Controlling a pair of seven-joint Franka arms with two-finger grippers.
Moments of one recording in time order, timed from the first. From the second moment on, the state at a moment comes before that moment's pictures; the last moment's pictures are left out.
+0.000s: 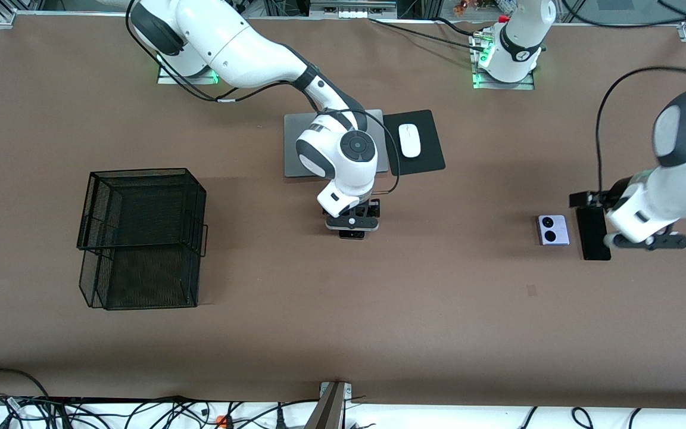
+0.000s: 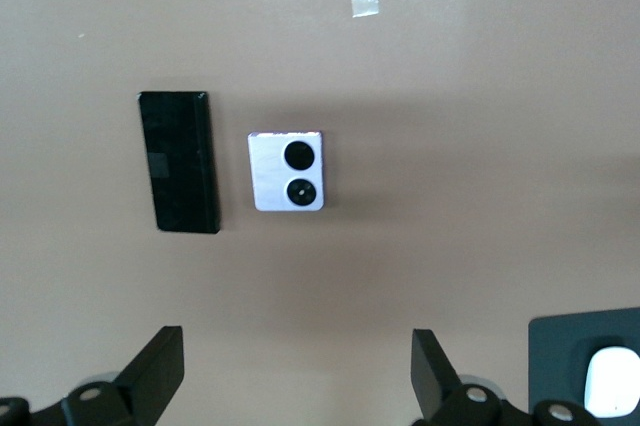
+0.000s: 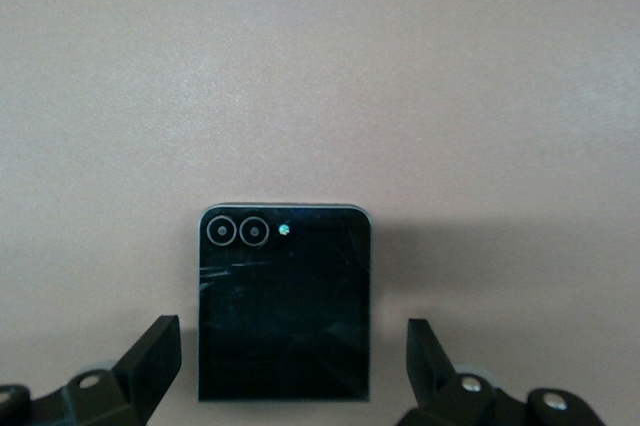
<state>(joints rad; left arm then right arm) 0.27 0.30 -0.29 -1.61 0.14 1.63 -0.06 0.68 1.00 0.20 -1.16 -0.36 2.20 1.03</state>
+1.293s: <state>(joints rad) 0.37 0.51 -0.29 -2.01 0.29 2.33 -0.05 0.68 1.04 0.20 -1.16 -0.36 2.23 1.05</state>
